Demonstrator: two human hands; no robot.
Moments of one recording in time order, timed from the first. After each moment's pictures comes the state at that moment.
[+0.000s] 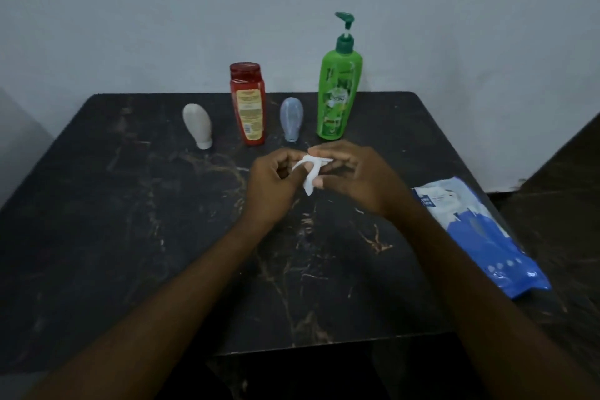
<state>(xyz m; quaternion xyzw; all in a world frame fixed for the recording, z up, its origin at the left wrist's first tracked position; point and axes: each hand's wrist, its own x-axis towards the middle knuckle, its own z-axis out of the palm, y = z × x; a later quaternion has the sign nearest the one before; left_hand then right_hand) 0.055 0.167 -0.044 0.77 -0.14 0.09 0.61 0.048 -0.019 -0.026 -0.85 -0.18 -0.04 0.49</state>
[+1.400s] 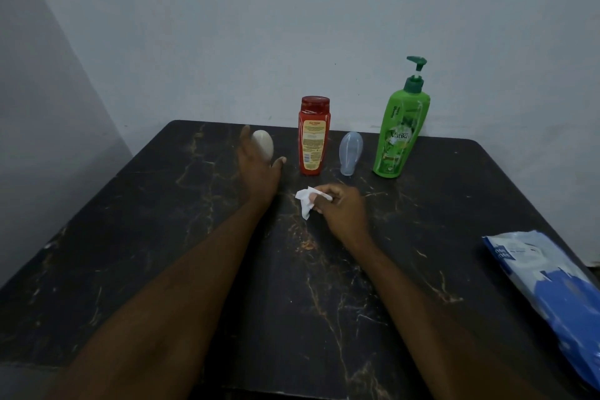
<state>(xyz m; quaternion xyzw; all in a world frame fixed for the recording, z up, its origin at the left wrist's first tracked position) 0.185 0.275 -0.086 0.86 0.12 0.30 0.39 0.109 0.107 -0.105 -0.81 -0.05 -0.11 0.57</state>
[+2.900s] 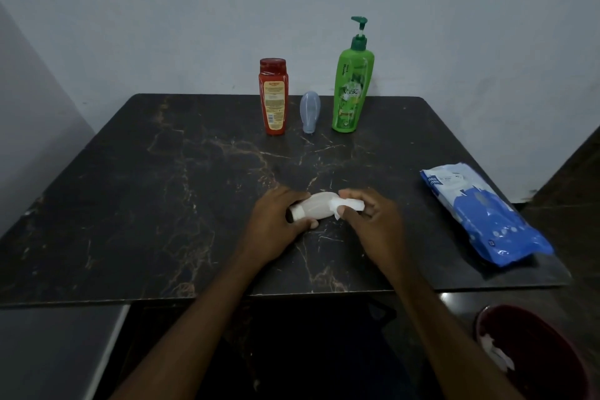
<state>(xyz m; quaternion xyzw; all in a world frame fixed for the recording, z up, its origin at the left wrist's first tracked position) -0.031 0.224 -0.100 0.91 -0.19 0.12 0.35 -0.061 0.019 -0.108 -0.83 0.01 -0.16 0.53</state>
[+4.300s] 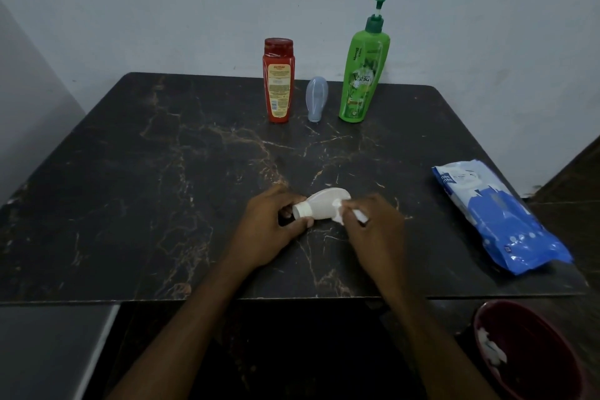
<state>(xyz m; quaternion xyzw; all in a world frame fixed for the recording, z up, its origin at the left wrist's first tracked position) -0.033 0.241 -0.103 0.89 -0.22 0.10 0.40 -0.070 0.041 -0.106 -0.90 0.05 -0.18 0.39</state>
